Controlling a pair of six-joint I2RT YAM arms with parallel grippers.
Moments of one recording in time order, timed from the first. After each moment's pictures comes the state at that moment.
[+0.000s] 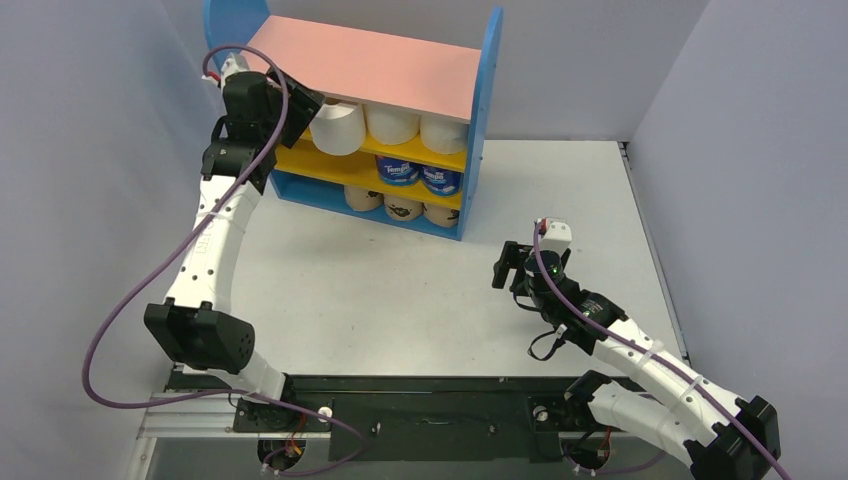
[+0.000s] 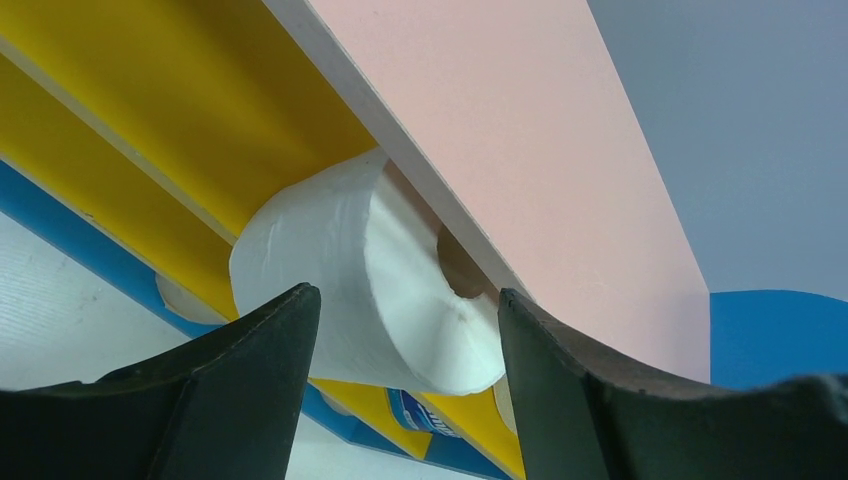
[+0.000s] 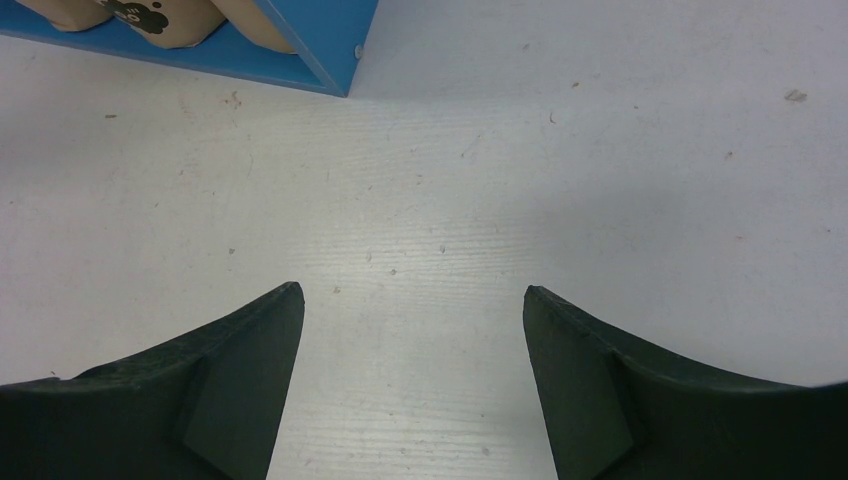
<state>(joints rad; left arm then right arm) -0.14 1.59 1.82 -0.52 -0.07 -0.93 0.66 0.87 0.64 -0.35 0.43 0.53</state>
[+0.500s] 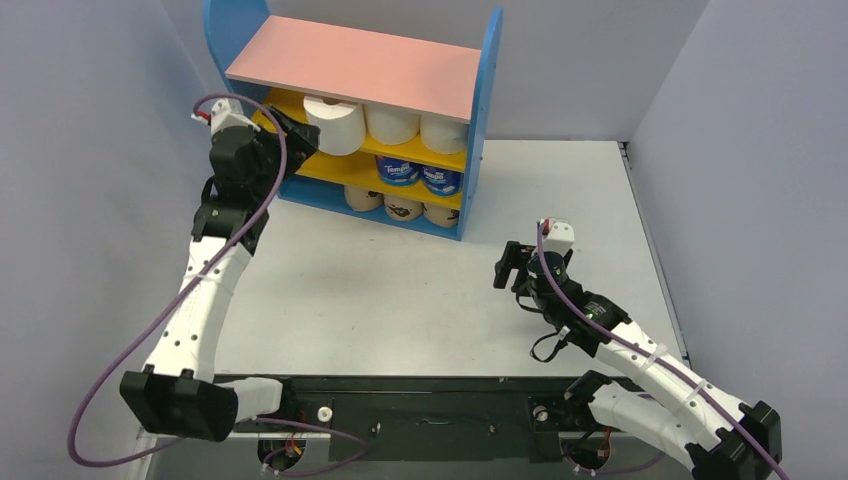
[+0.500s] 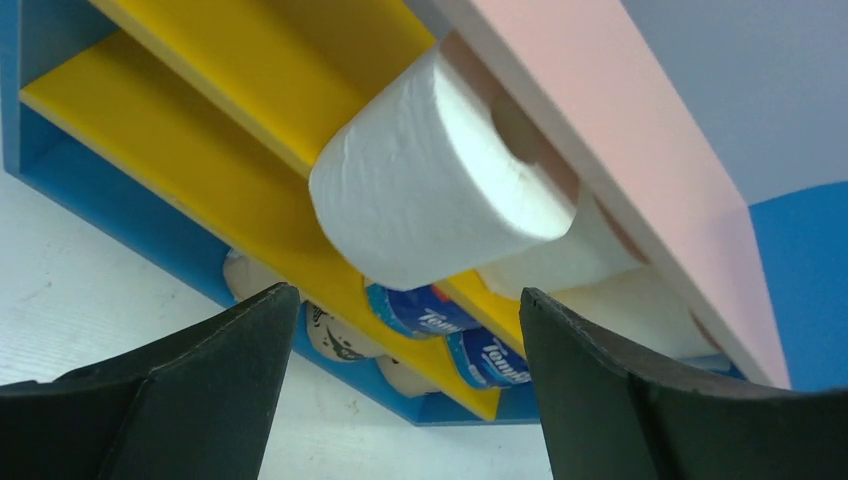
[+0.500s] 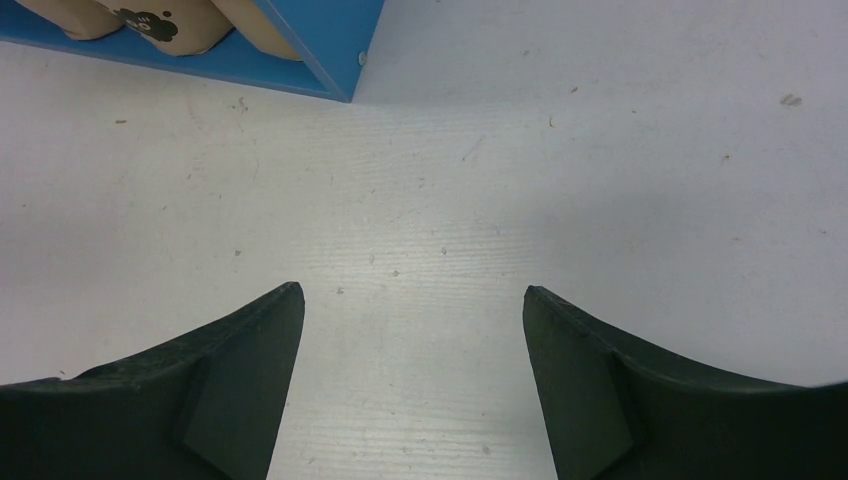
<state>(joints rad) -0.14 1.30 1.44 -0.34 -0.07 -0.80 0.66 0.85 0.64 -0.36 0.43 0.53</state>
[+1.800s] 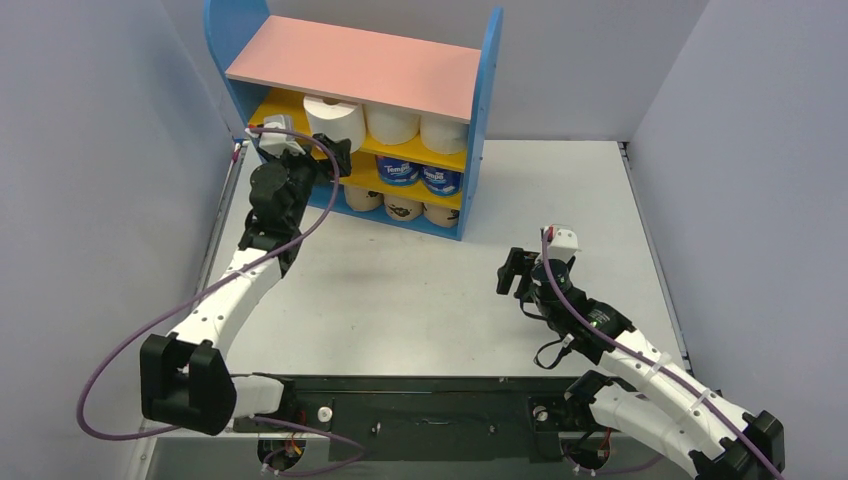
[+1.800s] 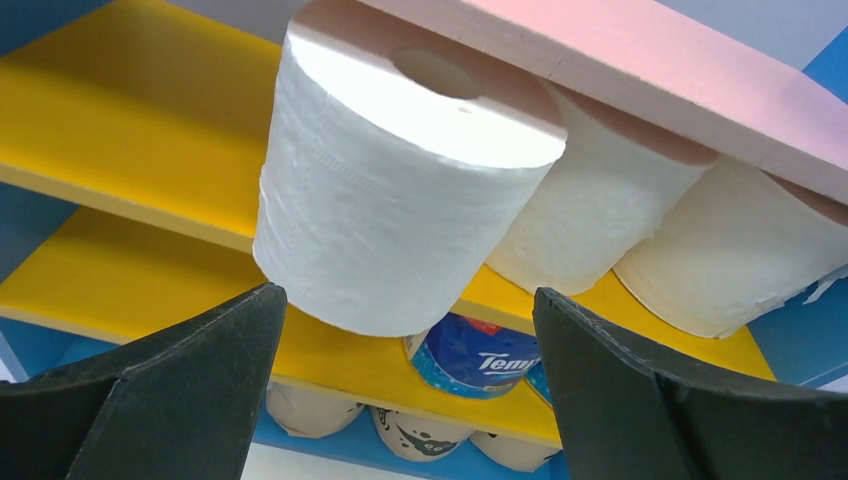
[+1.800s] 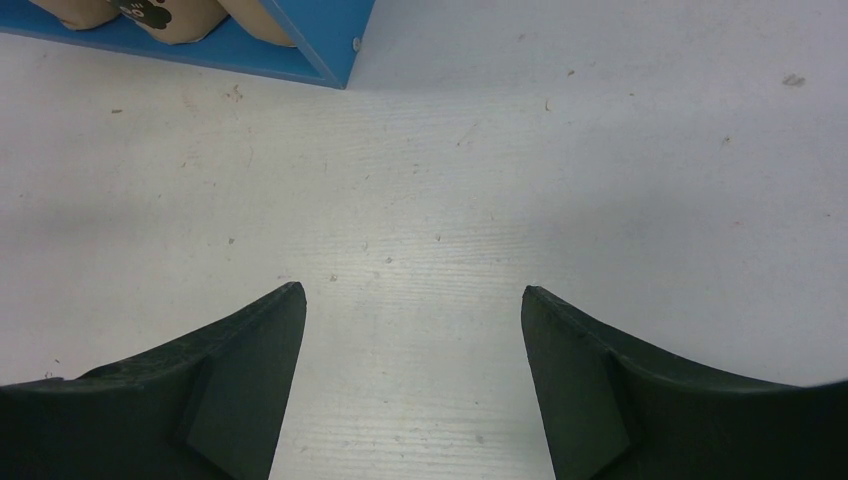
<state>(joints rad) -0.24 1.28 0.98 0.41 -0.08 -0.38 0.66 0.79 0.59 -0.36 0.42 0.54</state>
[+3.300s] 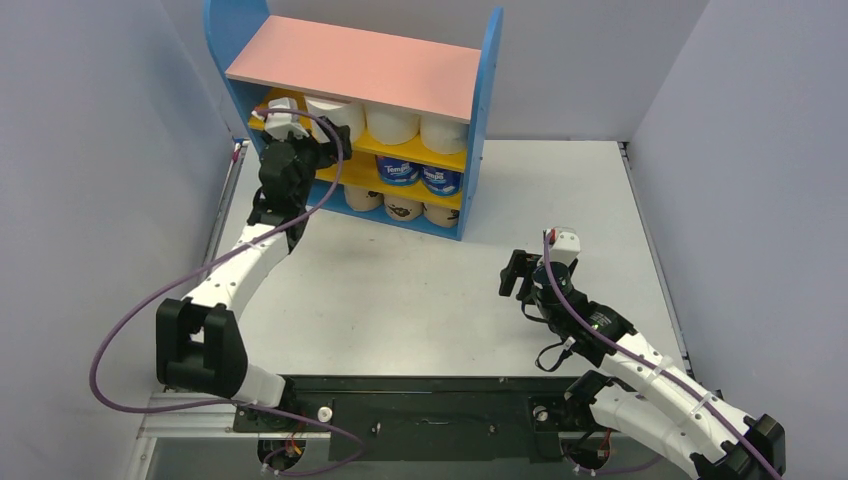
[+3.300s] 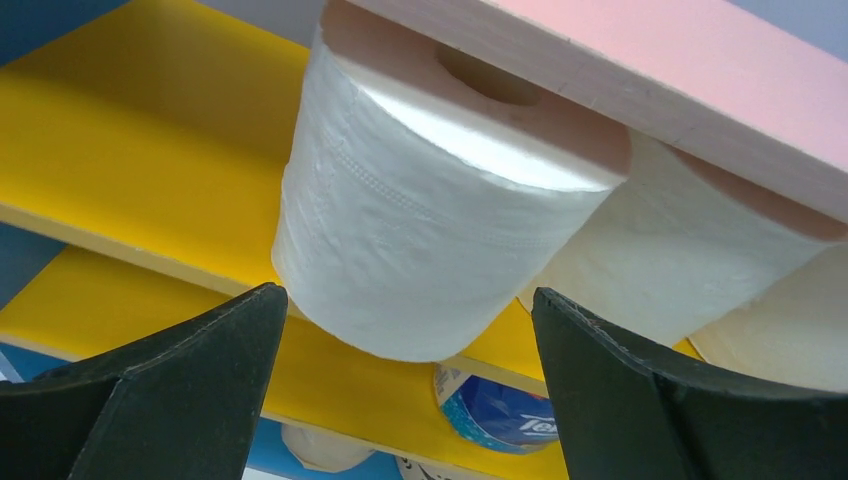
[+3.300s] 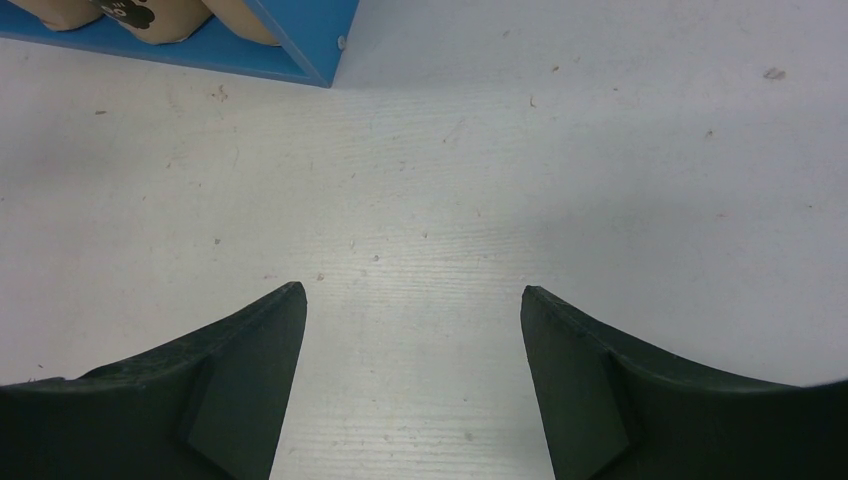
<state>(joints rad) -0.22 1.48 1.14 0.40 -0.11 -0.37 0.66 0.77 0.57 -0.37 0.44 0.54</state>
